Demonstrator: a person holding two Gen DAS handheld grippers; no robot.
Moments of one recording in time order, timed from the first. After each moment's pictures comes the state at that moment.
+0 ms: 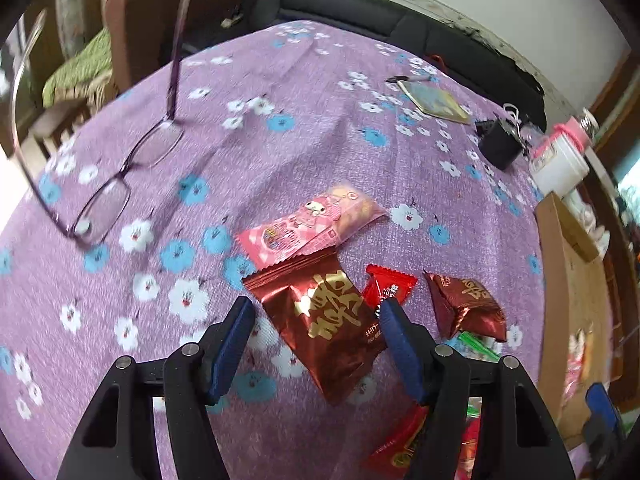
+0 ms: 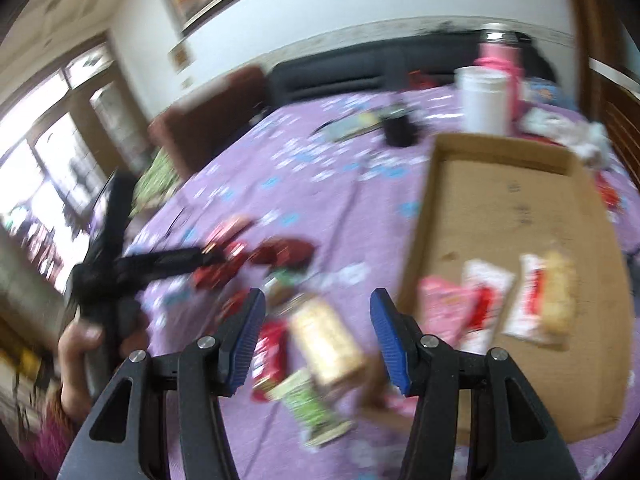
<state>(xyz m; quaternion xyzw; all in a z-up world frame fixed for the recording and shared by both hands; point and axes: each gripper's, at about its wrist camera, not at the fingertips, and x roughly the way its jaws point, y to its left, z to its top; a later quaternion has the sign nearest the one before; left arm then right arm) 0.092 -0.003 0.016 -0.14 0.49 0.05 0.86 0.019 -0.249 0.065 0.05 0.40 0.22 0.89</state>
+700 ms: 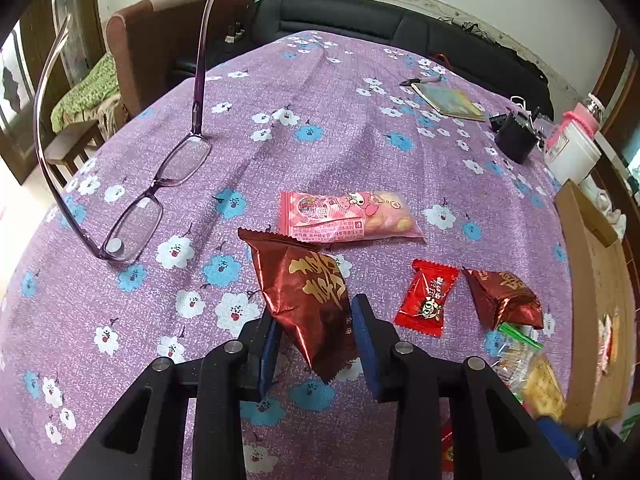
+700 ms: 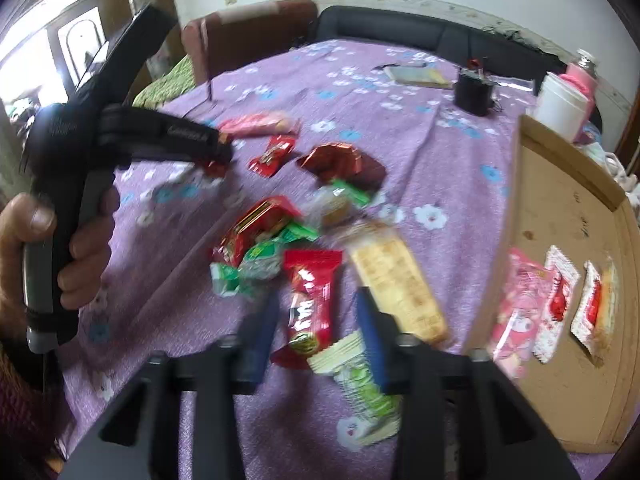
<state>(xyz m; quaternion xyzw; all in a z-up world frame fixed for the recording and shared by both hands) 0.084 0.013 0.015 -0.10 0.48 0.07 0.87 0.007 -0.180 0.012 -0.10 0.45 0.24 0.85</state>
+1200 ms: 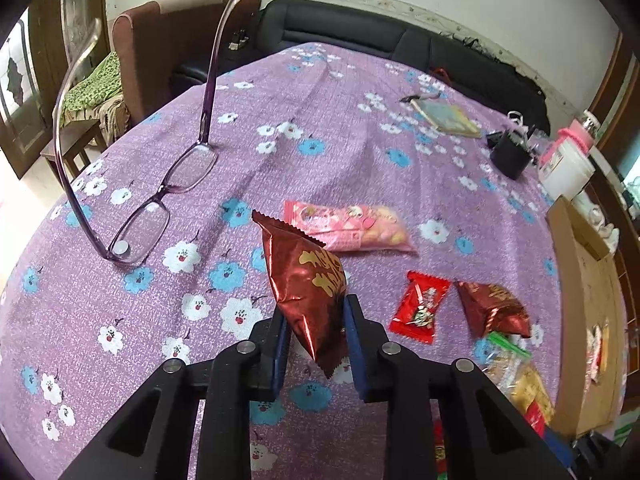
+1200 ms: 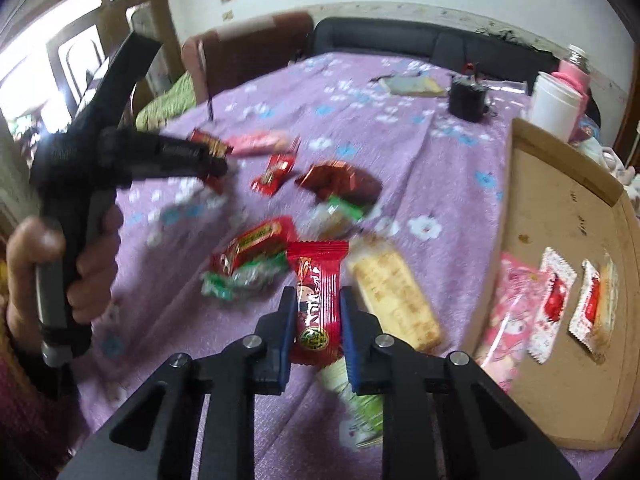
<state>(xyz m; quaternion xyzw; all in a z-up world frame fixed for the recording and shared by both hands) 0.075 0.019 0.025 -0.13 0.45 0.06 0.88 0.007 -0.194 0.028 -0.06 0.42 0.24 0.87</state>
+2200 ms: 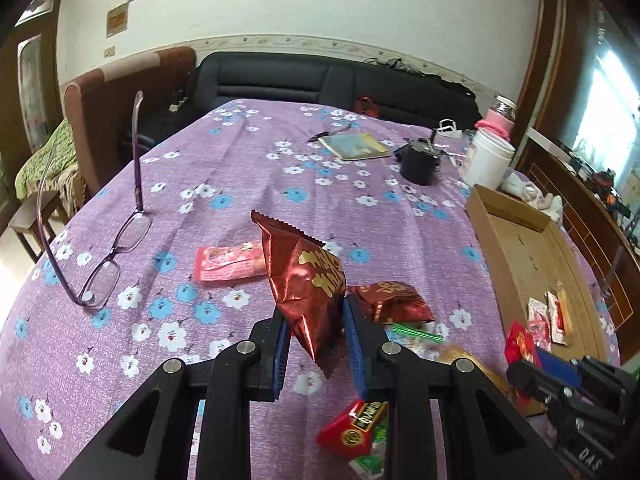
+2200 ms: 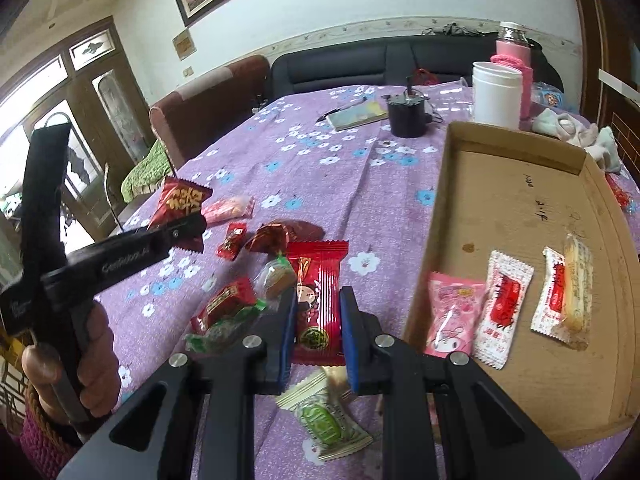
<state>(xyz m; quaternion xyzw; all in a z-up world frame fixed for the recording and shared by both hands) 0.049 -0.039 0.058 -0.06 0.37 -0.03 0.93 0.023 -0.240 0.049 0.04 0.39 0.19 0.90</state>
